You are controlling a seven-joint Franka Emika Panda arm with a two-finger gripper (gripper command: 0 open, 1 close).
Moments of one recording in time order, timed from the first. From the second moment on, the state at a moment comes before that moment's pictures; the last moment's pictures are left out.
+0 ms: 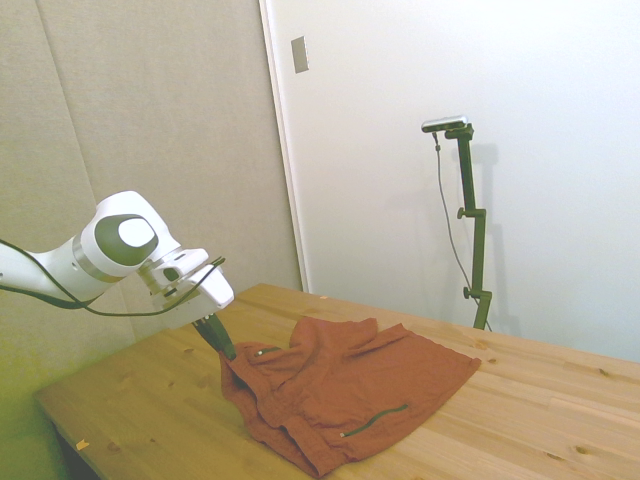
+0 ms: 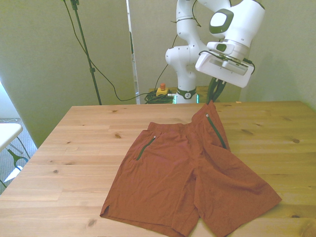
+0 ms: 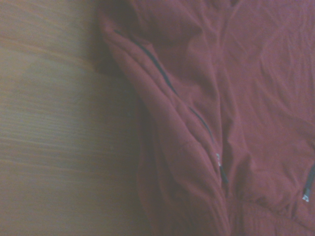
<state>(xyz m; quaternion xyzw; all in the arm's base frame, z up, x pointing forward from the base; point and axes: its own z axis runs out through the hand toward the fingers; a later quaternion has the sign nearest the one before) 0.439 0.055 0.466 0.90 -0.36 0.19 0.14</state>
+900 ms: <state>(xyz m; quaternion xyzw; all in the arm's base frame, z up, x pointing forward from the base) 0.435 -0.142 0.384 0.85 -0.48 0.11 0.16</state>
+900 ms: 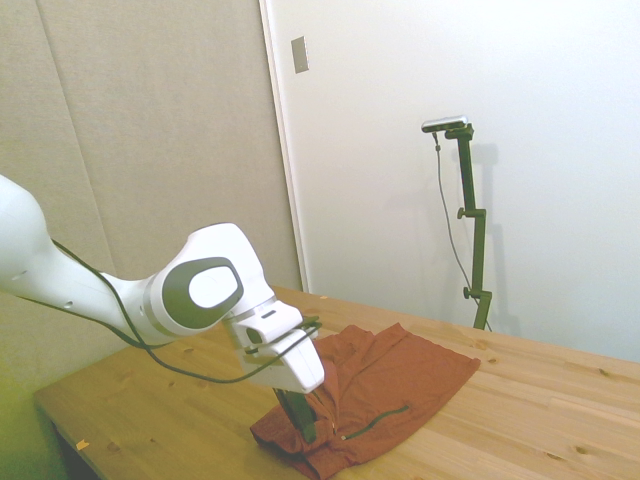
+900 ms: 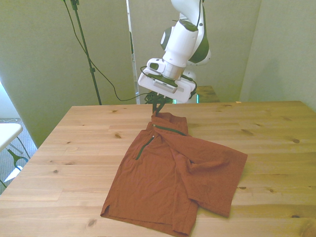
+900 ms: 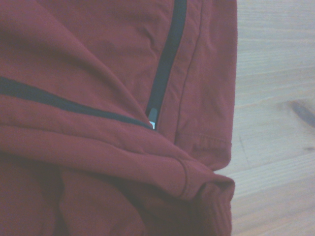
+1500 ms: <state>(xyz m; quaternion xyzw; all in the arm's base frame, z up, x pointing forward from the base) 0.452 -0.142 0.396 0.85 -0.48 0.13 0.15</state>
